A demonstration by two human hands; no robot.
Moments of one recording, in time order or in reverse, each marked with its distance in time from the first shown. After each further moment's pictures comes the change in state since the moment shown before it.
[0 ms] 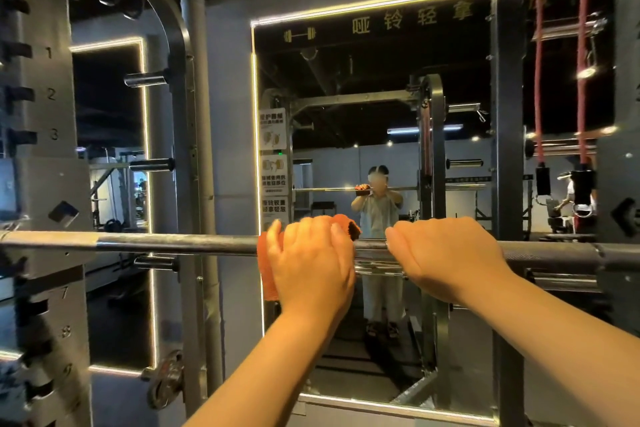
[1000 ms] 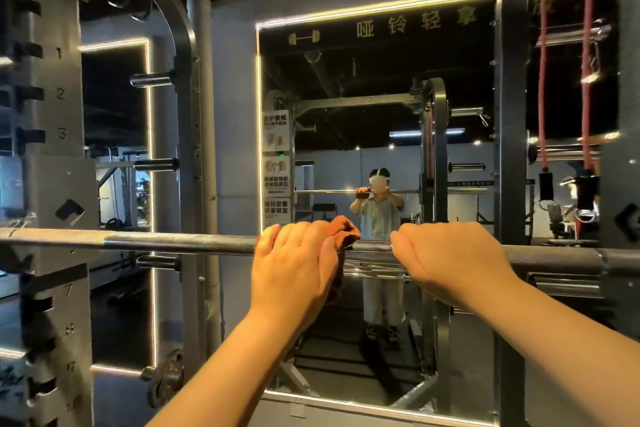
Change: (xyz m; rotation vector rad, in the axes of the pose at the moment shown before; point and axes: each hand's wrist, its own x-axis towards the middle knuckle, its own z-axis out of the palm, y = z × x) left_hand 0.002 -0.045 -0.014 0.083 -0.084 0.229; right_hand -0.003 0.001 0.004 0.002 0.030 -0.028
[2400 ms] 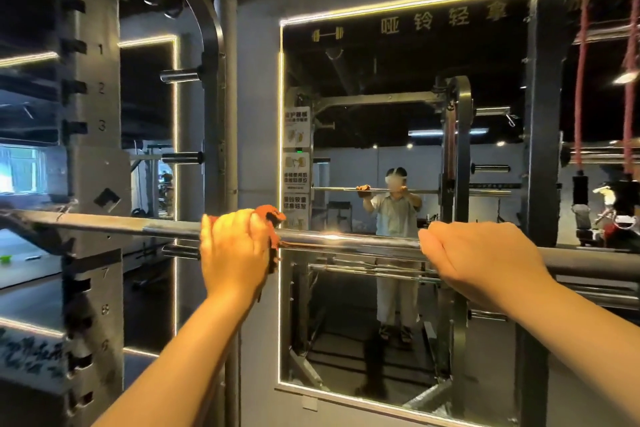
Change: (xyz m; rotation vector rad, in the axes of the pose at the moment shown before) left_hand -0.003 -0.107 -0.013 -0.008 0.065 -0.419; right_hand -0.001 -0.009 -0.016 -0.114 -0.125 0.030
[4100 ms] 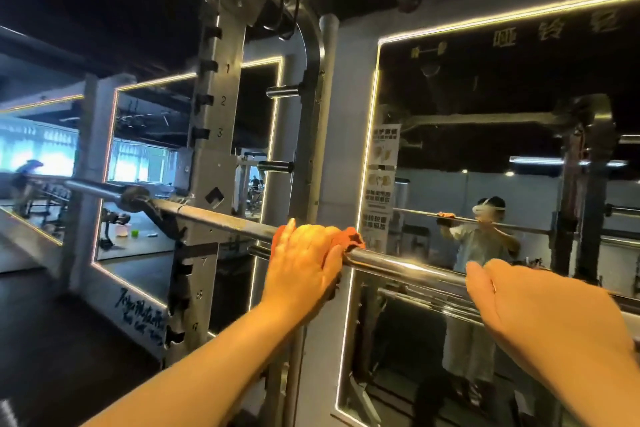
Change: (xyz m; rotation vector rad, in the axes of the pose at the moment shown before) left_hand 0.005 -0.037 -0.016 -0.030 -0.022 0.223; right_hand 0.111 -0.221 -0.098 0.290 -0.444 -0.032
